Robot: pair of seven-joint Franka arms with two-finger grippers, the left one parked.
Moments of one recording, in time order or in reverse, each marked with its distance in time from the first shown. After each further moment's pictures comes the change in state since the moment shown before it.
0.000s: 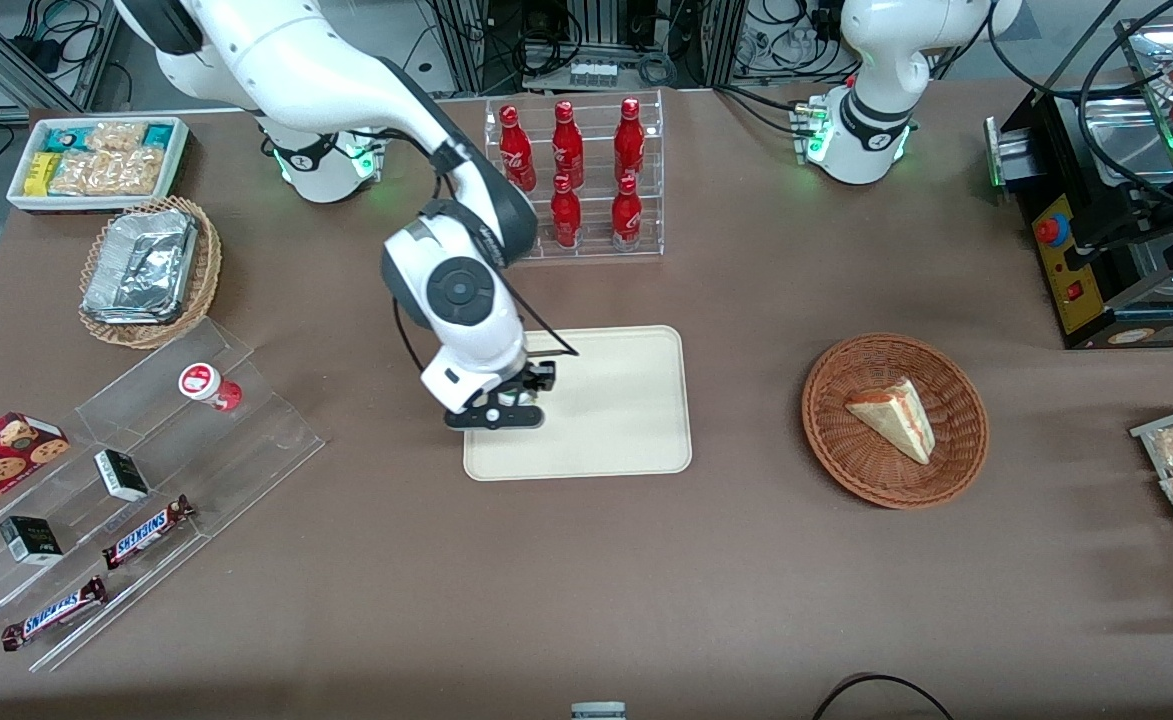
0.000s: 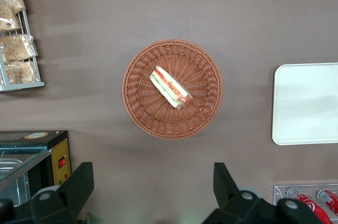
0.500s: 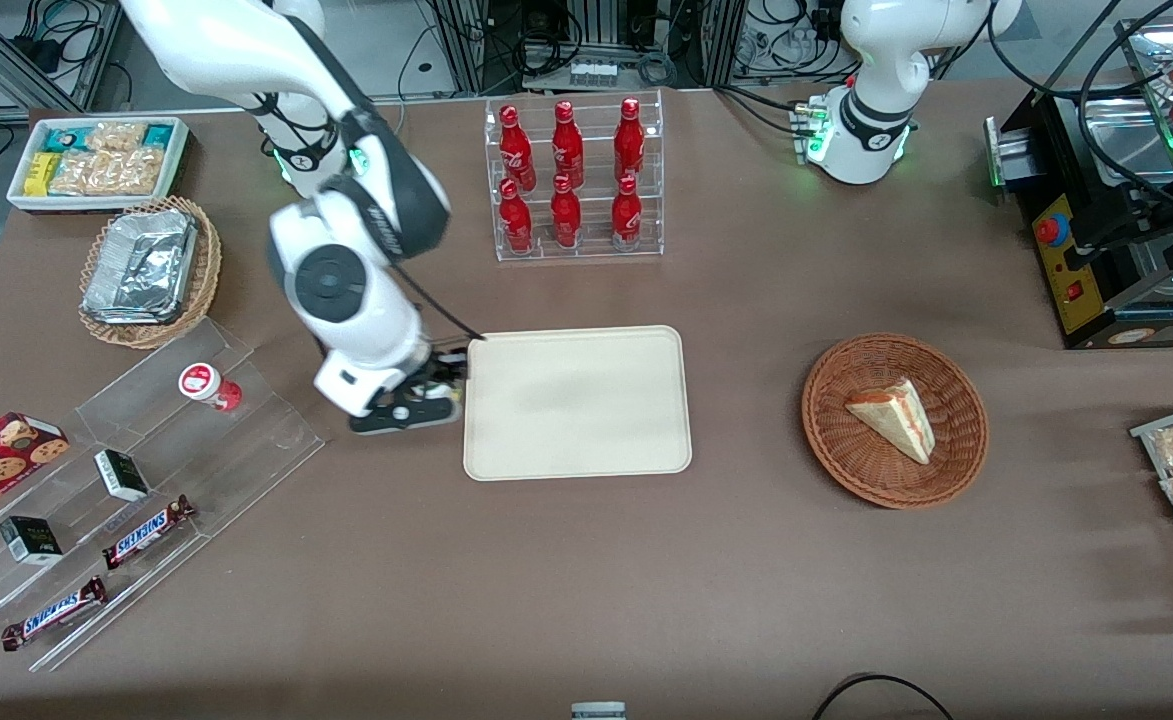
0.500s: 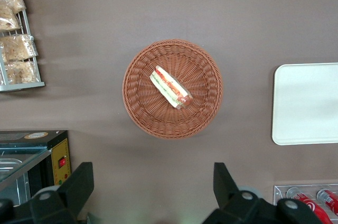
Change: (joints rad) arm -0.127 -0.175 0.001 -0.112 0.000 -0.099 -0.250
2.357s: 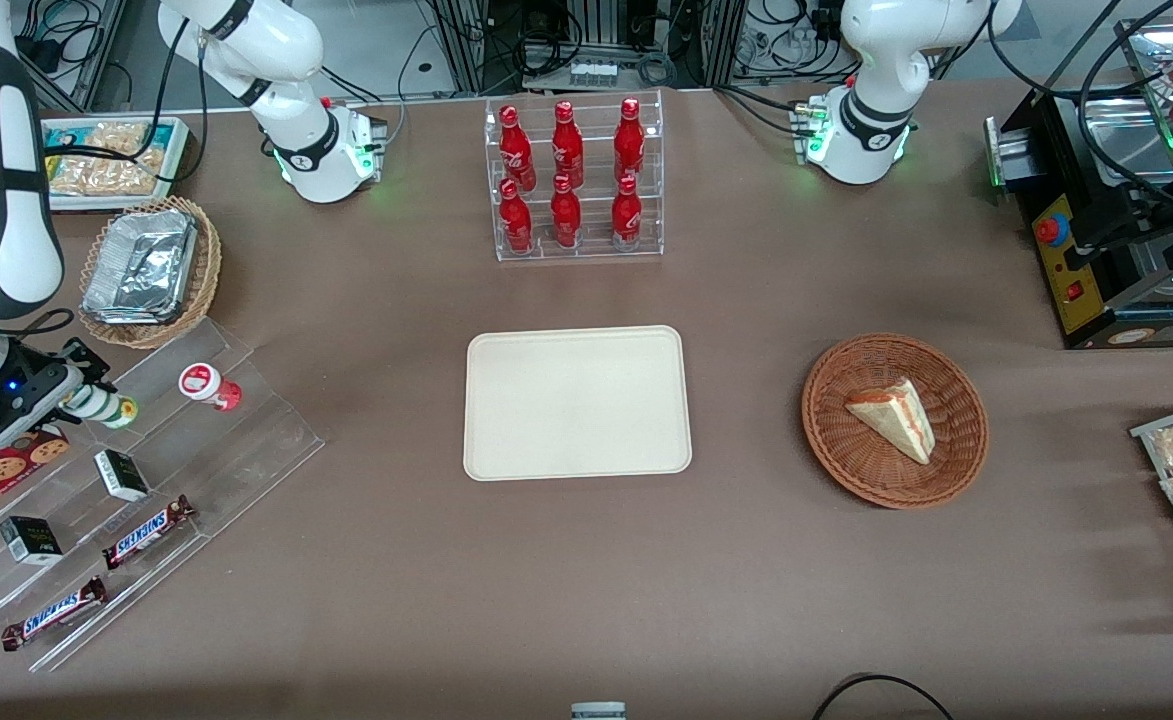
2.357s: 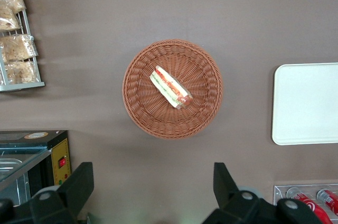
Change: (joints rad) arm -0.807 -0.215 -0.010 -0.212 -0.040 0.026 -1.513
